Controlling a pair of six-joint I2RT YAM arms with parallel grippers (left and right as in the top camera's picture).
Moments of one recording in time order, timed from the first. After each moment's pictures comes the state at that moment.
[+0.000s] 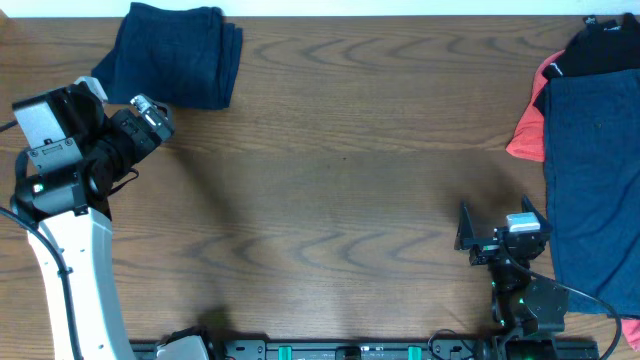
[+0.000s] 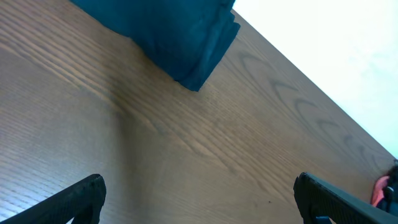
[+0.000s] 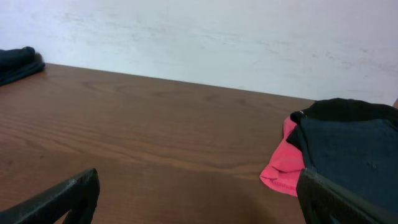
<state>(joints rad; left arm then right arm) 0.34 1.27 1.24 -0.79 0.35 -0.41 0.03 0.01 0.01 -0.07 -0.05 -0.08</state>
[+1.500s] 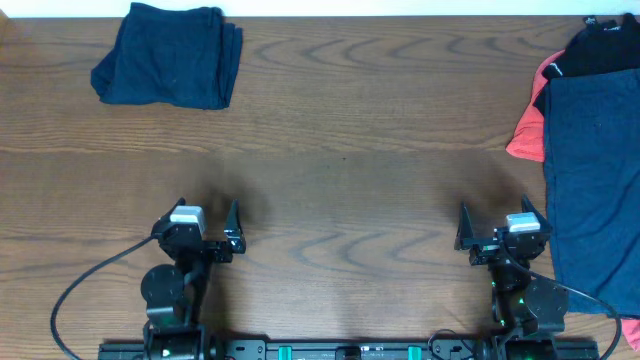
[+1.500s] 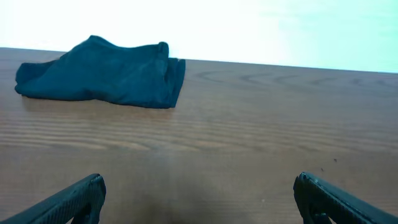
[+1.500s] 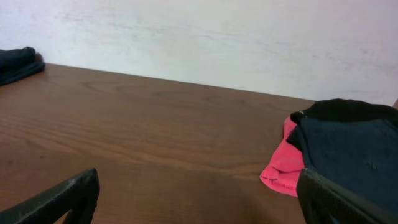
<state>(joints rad) 0.06 0.18 0.01 0.00 0.17 -0.09 0.03 0.01 0.01 -0.07 -0.05 -0.08</state>
